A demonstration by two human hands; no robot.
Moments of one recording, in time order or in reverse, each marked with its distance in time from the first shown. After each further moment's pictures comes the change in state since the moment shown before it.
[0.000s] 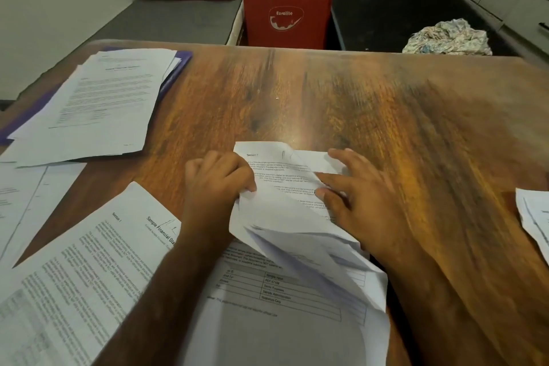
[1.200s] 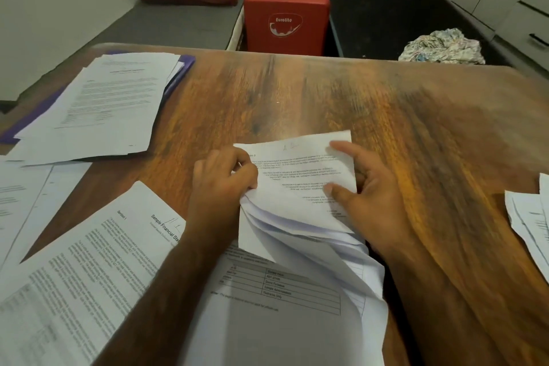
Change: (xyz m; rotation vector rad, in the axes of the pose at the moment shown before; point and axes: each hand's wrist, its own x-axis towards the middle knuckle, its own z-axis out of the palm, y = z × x) left_hand -0.001 0.008 0.003 -0.018 0.092 -0.038; right_hand 0.000 -0.010 -0.004 0.805 0.204 0.223
